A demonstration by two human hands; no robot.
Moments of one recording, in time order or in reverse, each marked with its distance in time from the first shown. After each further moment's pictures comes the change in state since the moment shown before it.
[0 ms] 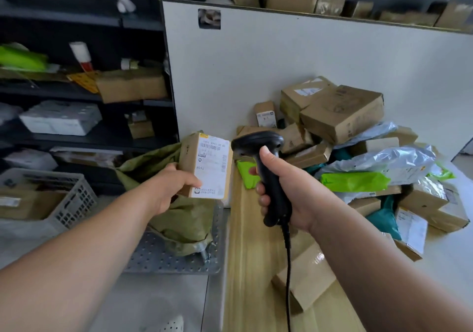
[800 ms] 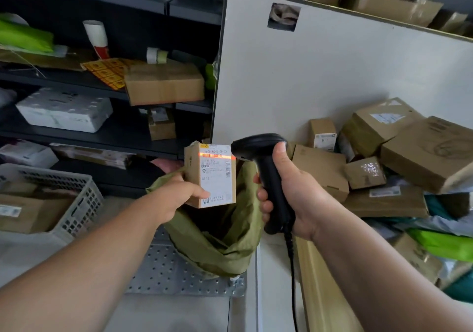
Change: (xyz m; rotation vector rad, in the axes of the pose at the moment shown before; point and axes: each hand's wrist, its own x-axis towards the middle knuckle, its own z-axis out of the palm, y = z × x) left_hand 0.167 0.014 -0.188 0.025 -0.087 -0.081; right_hand 0.178 -0.047 0.192 -0.056 0.050 0.048
